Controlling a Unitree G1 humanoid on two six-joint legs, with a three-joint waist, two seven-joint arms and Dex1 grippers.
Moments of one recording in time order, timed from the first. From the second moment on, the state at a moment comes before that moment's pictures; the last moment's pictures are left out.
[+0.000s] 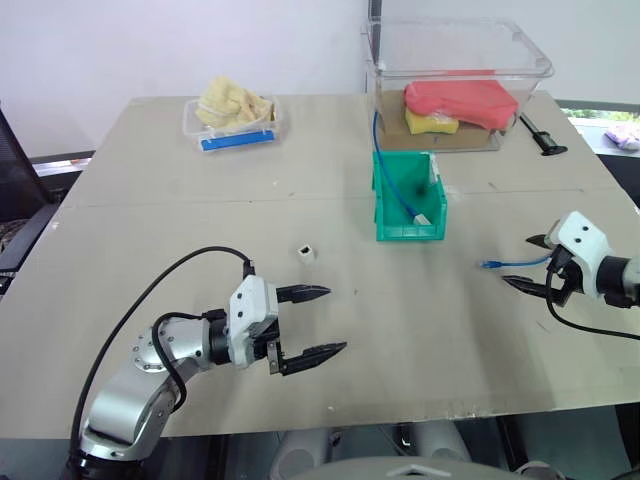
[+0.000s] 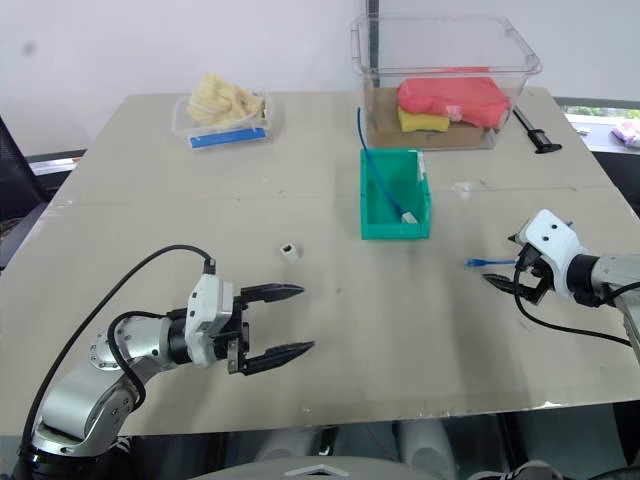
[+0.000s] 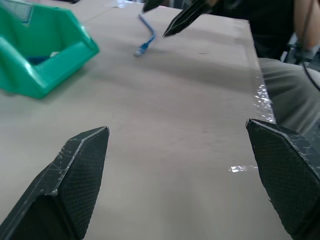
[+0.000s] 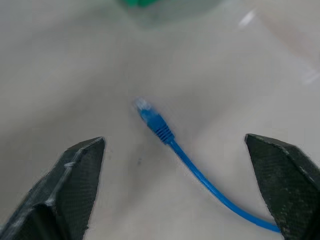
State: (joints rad) left arm 0.11 0.69 0.02 -0.51 -0.53 0.28 -1.05; right arm -0.25 -0.98 -0.01 0.01 0.23 0.43 0.99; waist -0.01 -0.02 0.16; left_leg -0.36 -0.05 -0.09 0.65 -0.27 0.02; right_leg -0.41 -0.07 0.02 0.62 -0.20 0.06
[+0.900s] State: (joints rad) left arm 0.09 0.68 -0.02 -0.43 -0.41 0.21 -1.01; right arm -0.57 -0.69 0.43 -0.27 0.15 0.79 1.12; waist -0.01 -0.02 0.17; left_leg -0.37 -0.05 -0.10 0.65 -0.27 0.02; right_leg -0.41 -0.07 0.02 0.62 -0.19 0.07
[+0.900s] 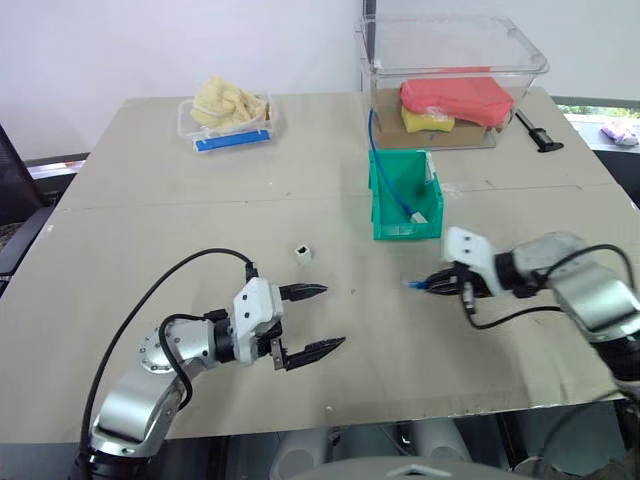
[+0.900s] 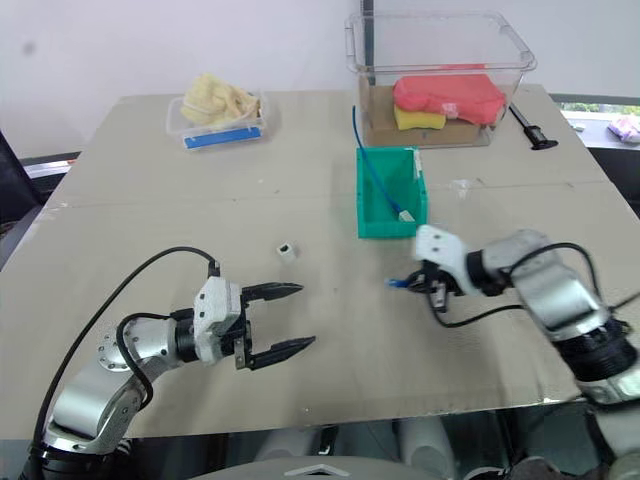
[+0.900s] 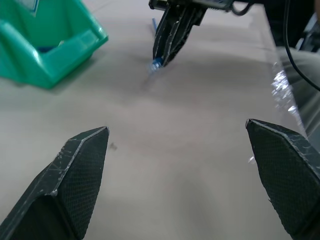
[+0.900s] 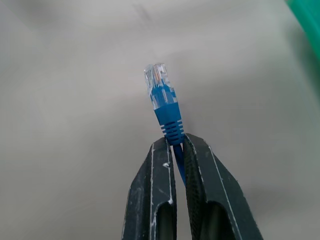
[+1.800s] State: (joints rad) left arm -0.23 0.63 -0.27 -0.19 -0.18 0.21 -1.03; right arm 0.19 -0.70 -0.18 -0.61 0.36 0.34 1.03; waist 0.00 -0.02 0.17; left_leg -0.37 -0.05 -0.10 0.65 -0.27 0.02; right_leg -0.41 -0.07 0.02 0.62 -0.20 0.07
